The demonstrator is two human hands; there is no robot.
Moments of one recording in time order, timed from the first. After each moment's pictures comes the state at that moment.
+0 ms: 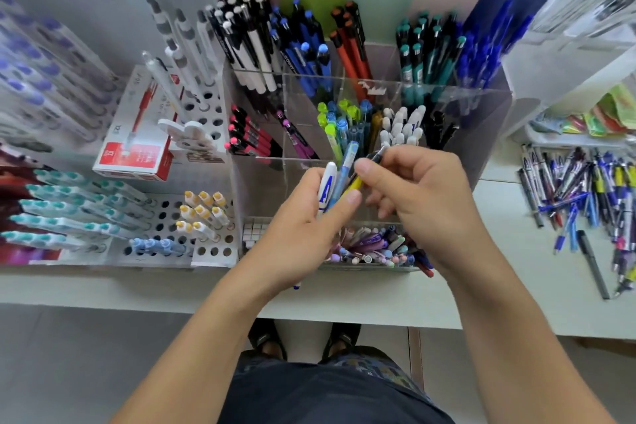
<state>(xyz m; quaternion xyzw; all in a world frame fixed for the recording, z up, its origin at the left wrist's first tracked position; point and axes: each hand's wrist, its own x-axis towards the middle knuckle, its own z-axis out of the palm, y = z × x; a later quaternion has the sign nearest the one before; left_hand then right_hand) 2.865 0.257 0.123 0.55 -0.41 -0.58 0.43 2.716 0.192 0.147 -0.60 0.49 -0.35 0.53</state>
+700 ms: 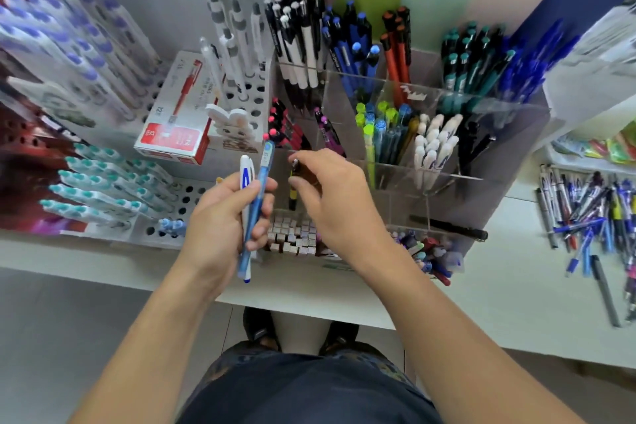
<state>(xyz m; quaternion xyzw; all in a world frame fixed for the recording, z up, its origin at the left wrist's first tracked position) 2.942 0.293 0.105 0.55 -0.16 -0.56 0.59 2.812 0.204 0.096 -0.84 0.40 -0.23 0.28</state>
